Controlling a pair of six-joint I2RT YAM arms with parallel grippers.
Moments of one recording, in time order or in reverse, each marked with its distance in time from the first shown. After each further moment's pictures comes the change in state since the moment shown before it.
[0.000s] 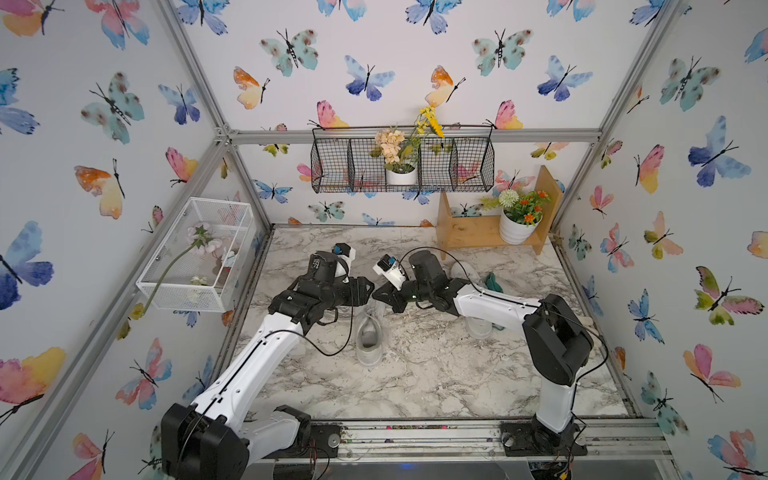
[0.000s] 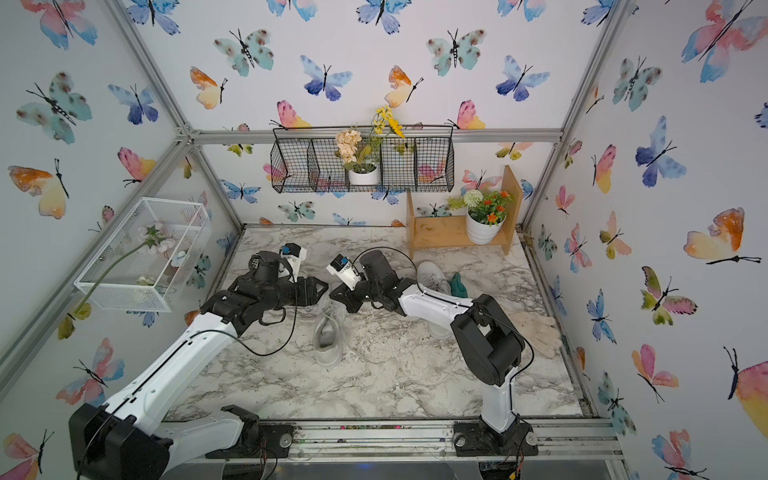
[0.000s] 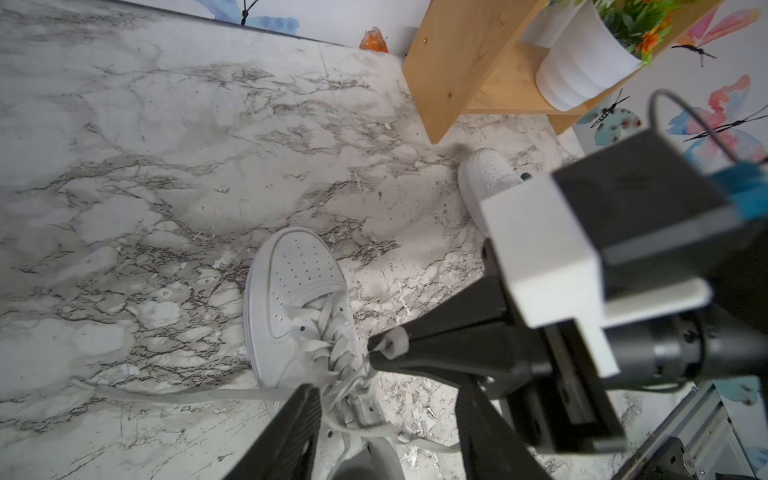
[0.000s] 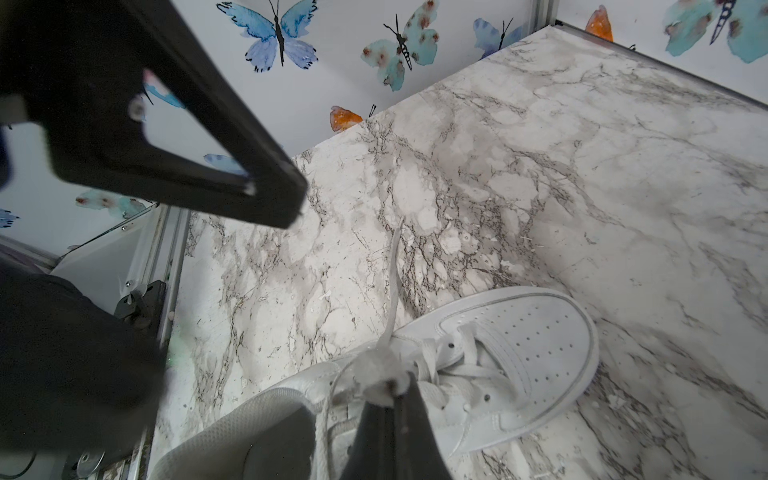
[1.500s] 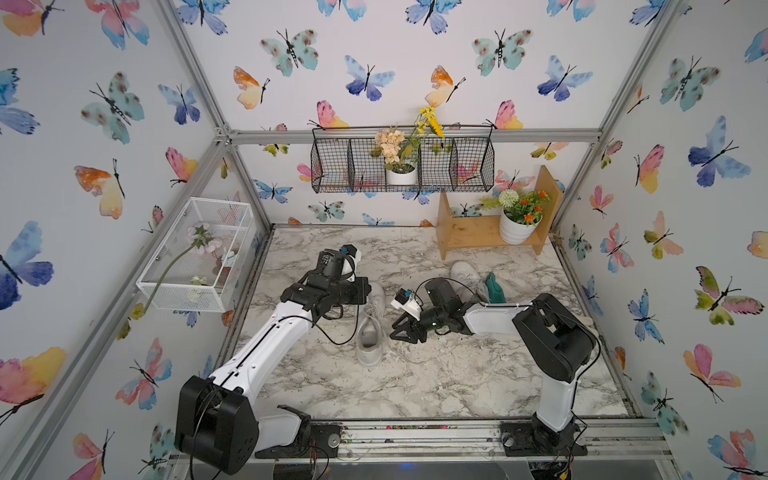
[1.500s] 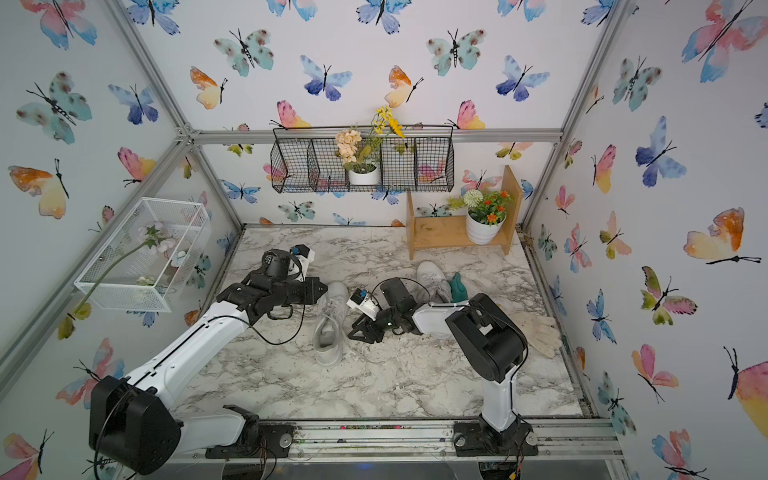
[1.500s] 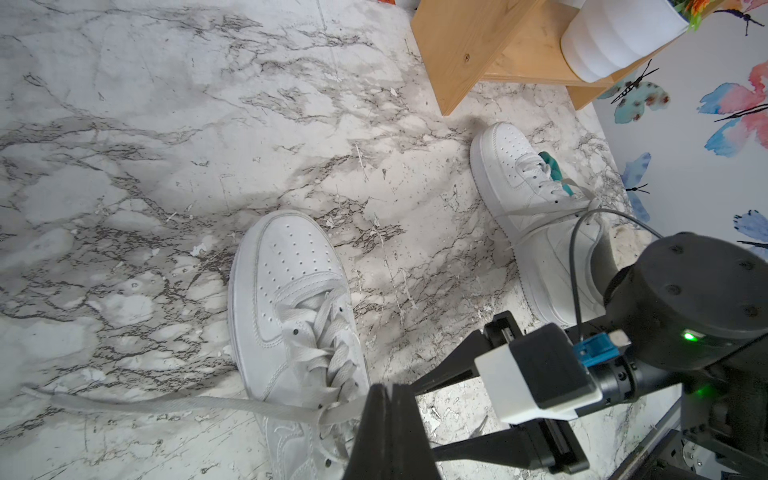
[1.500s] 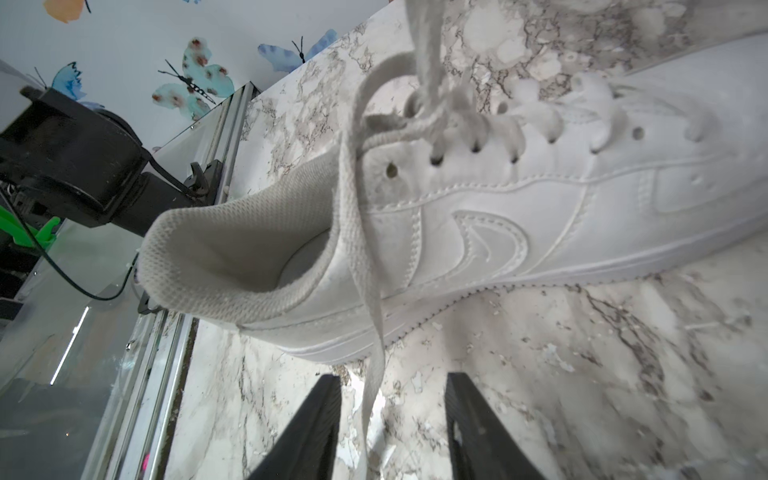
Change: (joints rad) left arm 0.002 0.058 -0.004 0.026 0.021 -0.006; right arm -0.068 0.027 -0.323 0.132 -0.260 -0.109
